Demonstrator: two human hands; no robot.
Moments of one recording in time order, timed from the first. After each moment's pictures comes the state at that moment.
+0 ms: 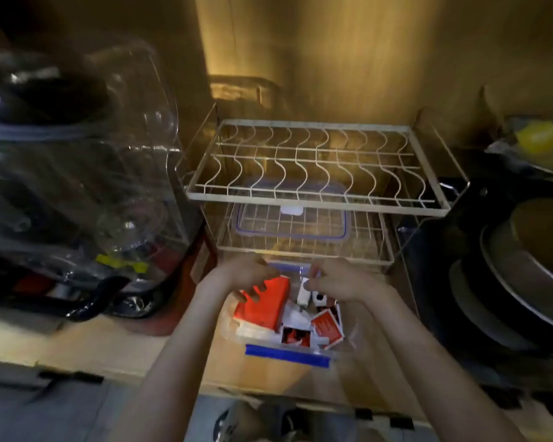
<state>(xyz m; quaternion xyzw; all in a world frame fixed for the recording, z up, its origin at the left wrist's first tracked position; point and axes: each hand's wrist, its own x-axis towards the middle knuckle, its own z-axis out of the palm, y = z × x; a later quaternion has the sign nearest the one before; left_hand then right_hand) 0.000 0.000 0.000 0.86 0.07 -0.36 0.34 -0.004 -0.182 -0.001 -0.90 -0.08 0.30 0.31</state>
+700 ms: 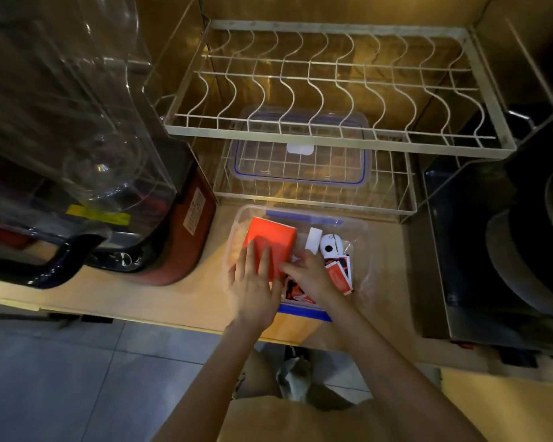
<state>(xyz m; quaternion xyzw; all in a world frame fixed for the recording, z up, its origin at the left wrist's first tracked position) -0.072 -0.021 -0.138 0.98 0.06 -0.07 0.18 -0.027 -0.133 -0.137 -0.76 0.10 0.26 0.59</state>
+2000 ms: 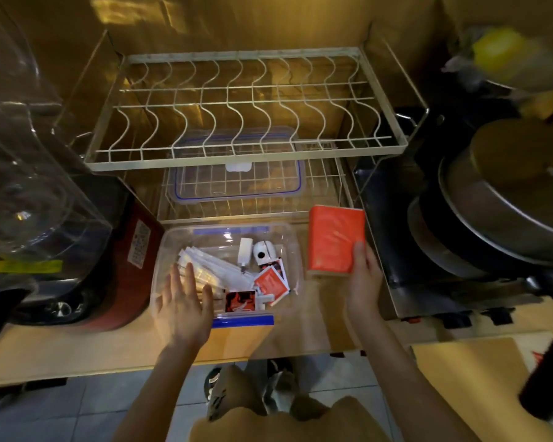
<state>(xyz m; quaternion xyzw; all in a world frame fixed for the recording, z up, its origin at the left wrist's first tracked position) -0.067 0.018 -0.143 0.98 0.11 -0.09 0.11 -0.055 -0.240 -0.119 -0.61 0.36 -0.14 0.69</state>
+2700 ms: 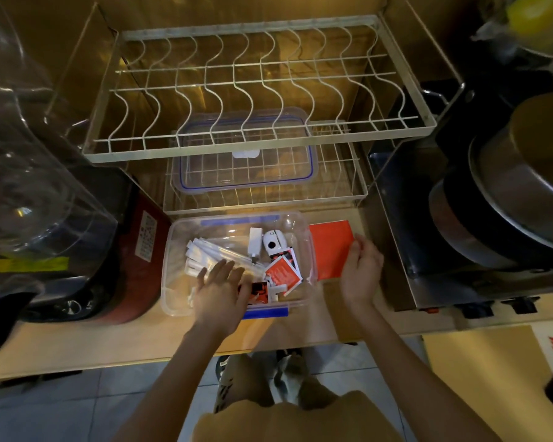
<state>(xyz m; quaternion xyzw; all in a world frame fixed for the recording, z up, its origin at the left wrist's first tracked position) -0.055 -0.003 -0.130 0.98 -0.05 -0.17 0.13 -0.051 -0.228 -0.154 -0.82 0.33 -0.11 0.46</state>
